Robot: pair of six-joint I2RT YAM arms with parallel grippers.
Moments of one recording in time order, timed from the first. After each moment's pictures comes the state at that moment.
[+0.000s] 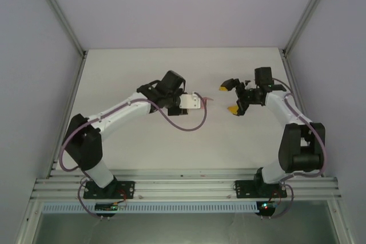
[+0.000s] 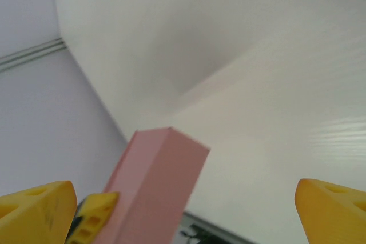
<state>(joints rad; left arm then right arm) -0.76 1.66 1.38 -0.65 0.15 0.87 0.03 1.51 1.07 -0.61 -0.73 0.89</state>
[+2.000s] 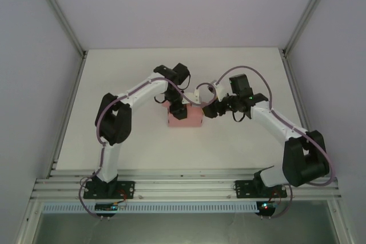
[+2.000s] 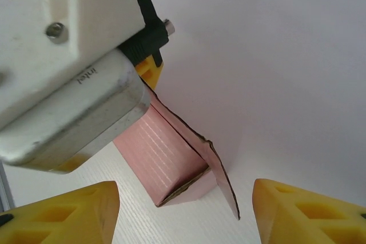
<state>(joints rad) -0.68 2.07 1.80 -1.18 0.37 0.82 0.34 1.41 0.96 -0.42 -0.58 -0.22</state>
